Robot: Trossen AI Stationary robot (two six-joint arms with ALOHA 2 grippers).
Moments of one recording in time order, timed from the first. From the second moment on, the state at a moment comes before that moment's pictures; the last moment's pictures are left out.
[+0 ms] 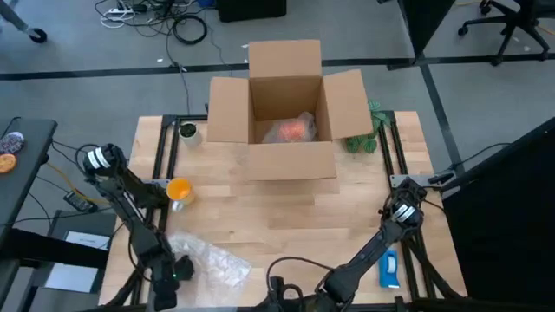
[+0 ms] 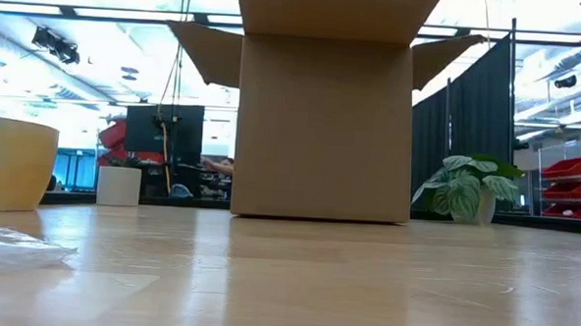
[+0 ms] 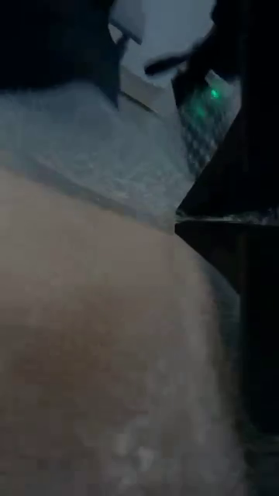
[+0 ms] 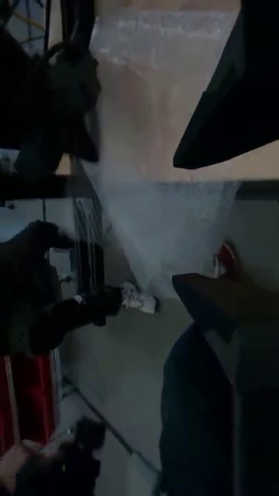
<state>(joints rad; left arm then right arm) -1.09 1.45 0.73 -0.26 0.31 -1.44 0.74 2.27 1.94 -0.01 0.52 0.36</state>
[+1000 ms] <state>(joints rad) -1.14 1.27 1.17 -1.10 -1.16 -1.25 0.61 2.12 1.94 -0.33 0.62 0.31</state>
